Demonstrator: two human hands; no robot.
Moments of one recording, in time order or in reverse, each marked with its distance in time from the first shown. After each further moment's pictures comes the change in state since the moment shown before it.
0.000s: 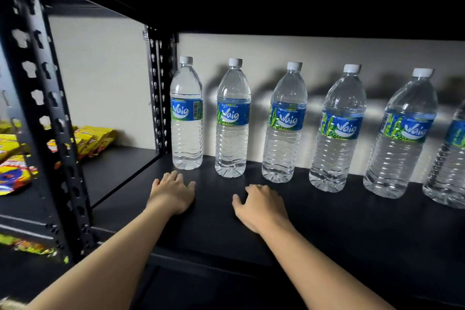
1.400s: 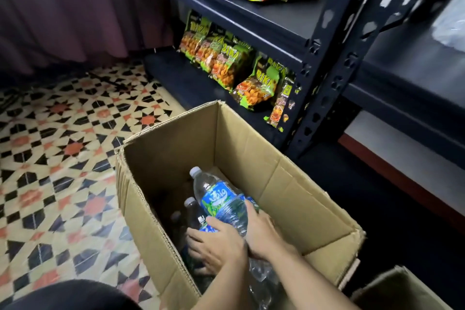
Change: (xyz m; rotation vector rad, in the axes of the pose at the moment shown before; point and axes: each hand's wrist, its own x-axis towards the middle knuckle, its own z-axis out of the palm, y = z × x) left_hand -0.307 -0.195 0.211 -0.817 0.533 -1.674; right_hand -0.224 -0.169 0.334 0.020 -0.924 -0.453
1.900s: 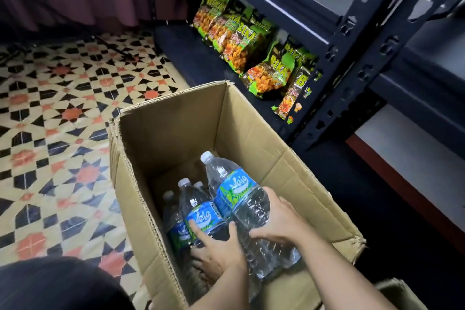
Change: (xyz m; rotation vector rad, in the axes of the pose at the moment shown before) left_hand -0.009 -0.064 0.030 0.161 -0.025 -0.106; right_hand 0.002 0.041 -0.047 -0.055 -0.067 -0.026
